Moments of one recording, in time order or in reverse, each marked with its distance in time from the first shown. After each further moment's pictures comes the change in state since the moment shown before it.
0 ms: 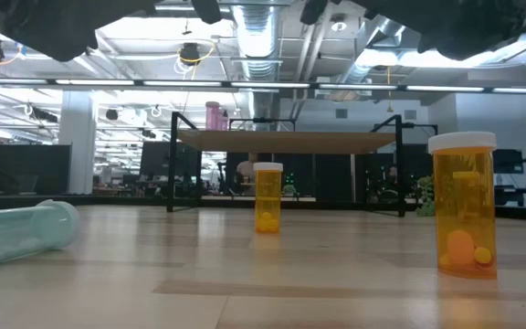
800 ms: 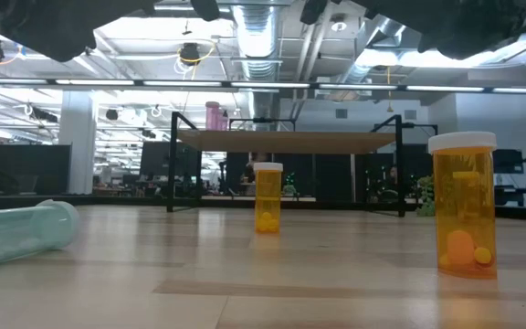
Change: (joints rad) left arm -0.001 0.002 -0.001 0.012 -0.008 0.047; right arm 0.000 -0.002 0.000 -0.016 0.000 -0.001
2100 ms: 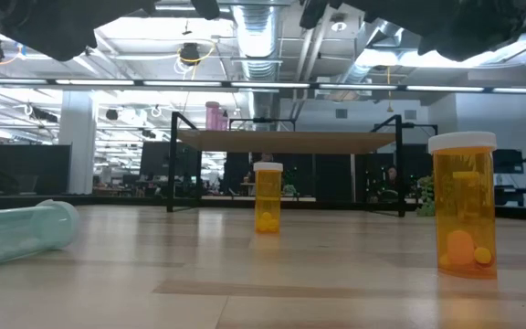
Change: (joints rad) left arm -0.004 -0.002 0.002 -0.011 0.000 0.012; right arm 0.000 0.003 -0.001 -0.003 0.004 0.003
